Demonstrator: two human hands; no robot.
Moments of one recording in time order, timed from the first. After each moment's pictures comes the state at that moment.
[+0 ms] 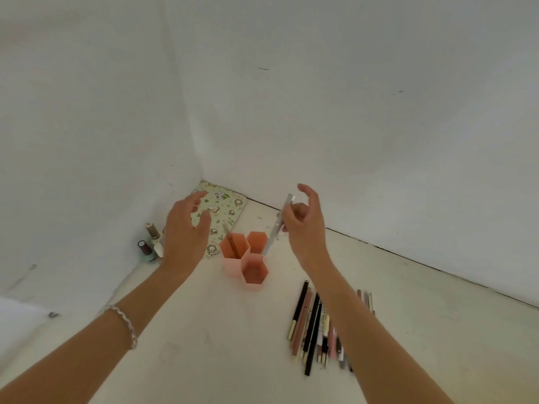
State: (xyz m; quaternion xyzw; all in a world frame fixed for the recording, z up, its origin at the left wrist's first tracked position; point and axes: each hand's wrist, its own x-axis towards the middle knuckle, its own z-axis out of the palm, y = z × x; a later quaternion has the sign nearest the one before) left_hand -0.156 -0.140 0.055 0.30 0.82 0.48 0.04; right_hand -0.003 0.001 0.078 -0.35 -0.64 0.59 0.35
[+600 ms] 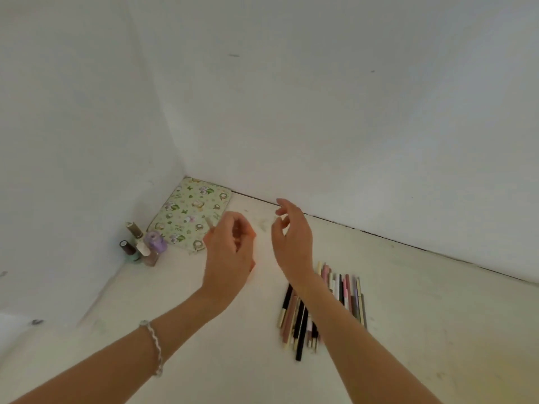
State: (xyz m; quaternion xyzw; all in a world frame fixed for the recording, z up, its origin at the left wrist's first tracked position) left_hand -0.055 -0.115 0.058 0.35 0.74 0.56 0.13; right_hand 0.020 -0.010 0.031 -0.38 -0.77 0.36 0.36
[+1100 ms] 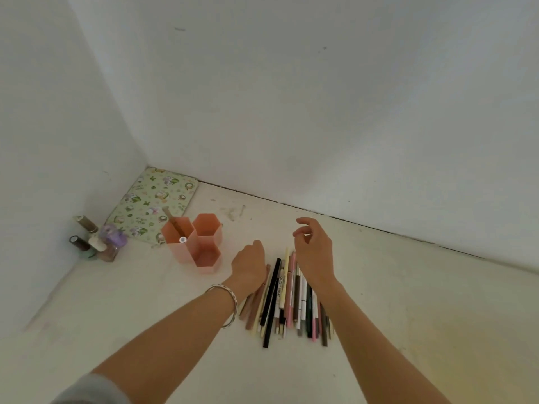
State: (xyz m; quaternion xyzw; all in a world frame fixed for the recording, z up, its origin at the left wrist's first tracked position) left_hand 0.012 -0.035 -0.043 0.44 0.85 0.08 0.27; right_hand 0.126 0.031 0.008 -0.52 -0.68 0.43 0.27
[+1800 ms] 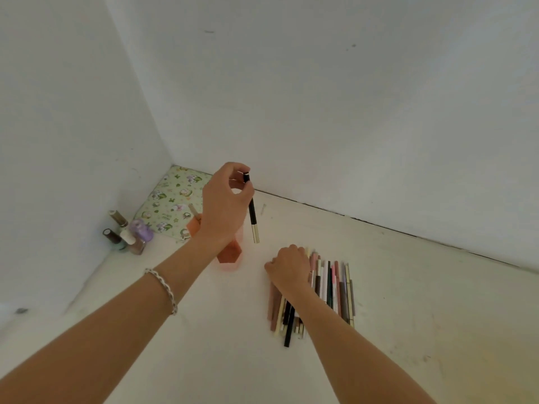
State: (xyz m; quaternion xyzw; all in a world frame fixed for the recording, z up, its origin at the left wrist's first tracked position) left_hand -0.069 -0.055 0.086 0.34 0.77 0.54 0.08; right_hand 0.064 -0.008 -0.046 -0.50 -0.84 0.18 -0.09
